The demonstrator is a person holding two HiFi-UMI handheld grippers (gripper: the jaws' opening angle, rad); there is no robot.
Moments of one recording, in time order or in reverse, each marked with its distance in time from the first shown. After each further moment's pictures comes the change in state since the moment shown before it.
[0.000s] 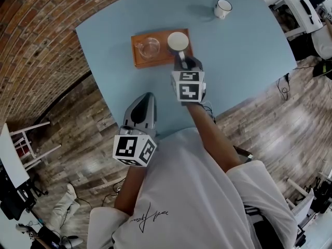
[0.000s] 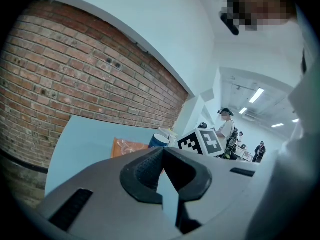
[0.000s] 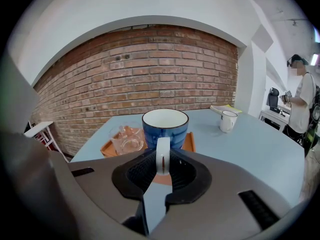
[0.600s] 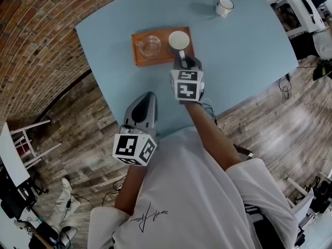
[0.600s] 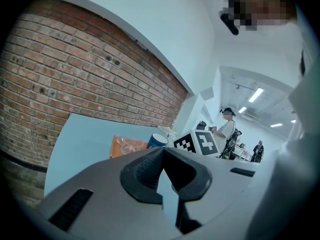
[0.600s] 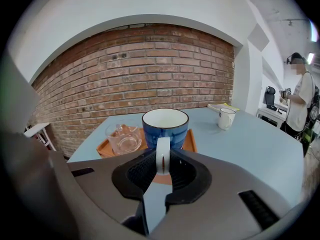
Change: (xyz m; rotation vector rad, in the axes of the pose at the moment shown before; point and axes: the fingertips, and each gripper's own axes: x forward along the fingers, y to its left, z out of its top) left arm 0.000 0.001 -0.005 0.000 0.022 -0.013; right arm 0.007 0.001 -0.008 0.024 -0.005 -0.034
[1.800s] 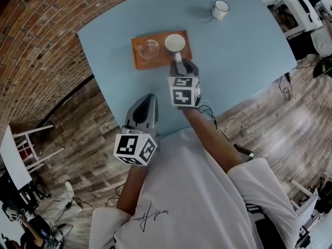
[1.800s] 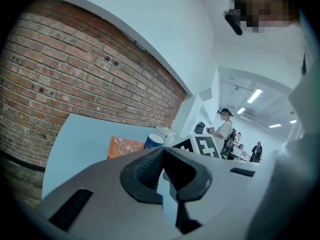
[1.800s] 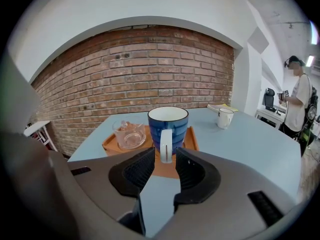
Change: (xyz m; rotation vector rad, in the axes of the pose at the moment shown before) left arm 0.000 -0.007 -0.002 -0.001 -0.011 -0.011; right arm -0.009 0.006 -0.010 -0.026 -0.015 -0.009
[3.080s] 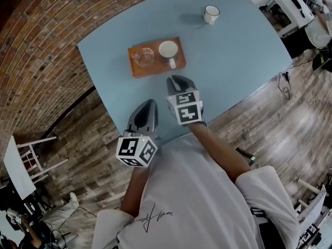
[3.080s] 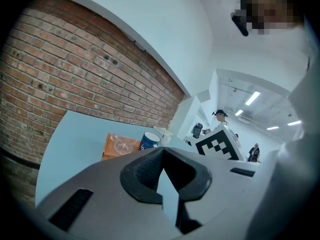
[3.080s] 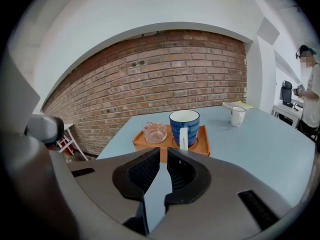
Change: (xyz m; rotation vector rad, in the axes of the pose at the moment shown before) left arm 0.001 -0.007 -0.009 -0.017 -0.008 -0.030; right arm -0.055 0.029 -0.002 0.009 0.027 0.210
